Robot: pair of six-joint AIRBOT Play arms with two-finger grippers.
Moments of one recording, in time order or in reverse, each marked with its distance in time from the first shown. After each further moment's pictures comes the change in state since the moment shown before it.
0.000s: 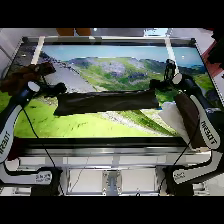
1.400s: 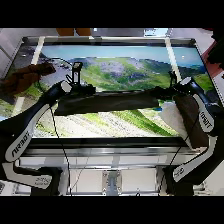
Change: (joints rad) left arm -0.381 -0.111 0.062 -0.065 0.085 0.232; right arm -0.146 -0.238 0.046 0.310 0.238 -0.237
